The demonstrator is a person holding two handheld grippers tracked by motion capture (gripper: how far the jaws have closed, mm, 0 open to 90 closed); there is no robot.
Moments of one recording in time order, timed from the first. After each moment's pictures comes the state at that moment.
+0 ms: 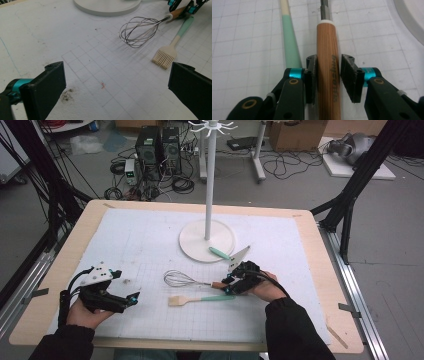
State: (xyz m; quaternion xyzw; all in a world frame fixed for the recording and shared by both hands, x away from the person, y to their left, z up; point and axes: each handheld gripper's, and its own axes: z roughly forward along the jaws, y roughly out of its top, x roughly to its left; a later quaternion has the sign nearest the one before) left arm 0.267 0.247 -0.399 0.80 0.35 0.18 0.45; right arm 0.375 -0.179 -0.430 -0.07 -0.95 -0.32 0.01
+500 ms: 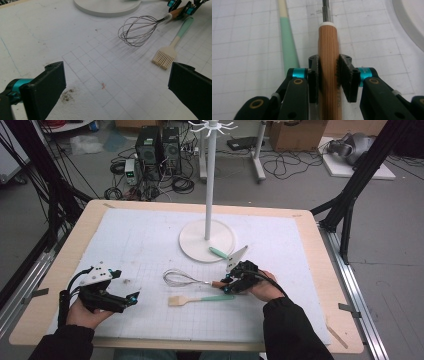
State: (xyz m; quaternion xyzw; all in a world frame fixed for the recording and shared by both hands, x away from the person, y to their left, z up) left arm 0.267 0.248 -0.398 0.80 0.35 0.18 0.45; right arm 0.373 -0.175 -0.427 -0.07 -0.95 -0.31 0.00
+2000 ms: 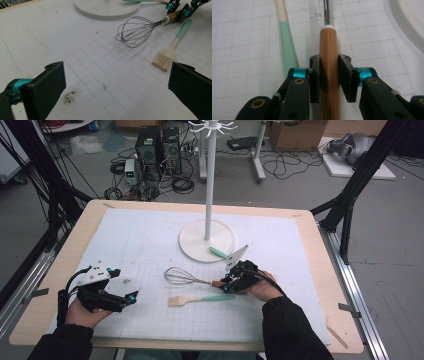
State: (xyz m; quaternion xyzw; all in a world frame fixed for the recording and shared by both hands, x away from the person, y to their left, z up) left arm 0.268 0.251 -0.397 0.80 0.34 0.18 0.46; right arm 0.375 -0.173 -0.429 -0.09 -0.95 -0.31 0.00
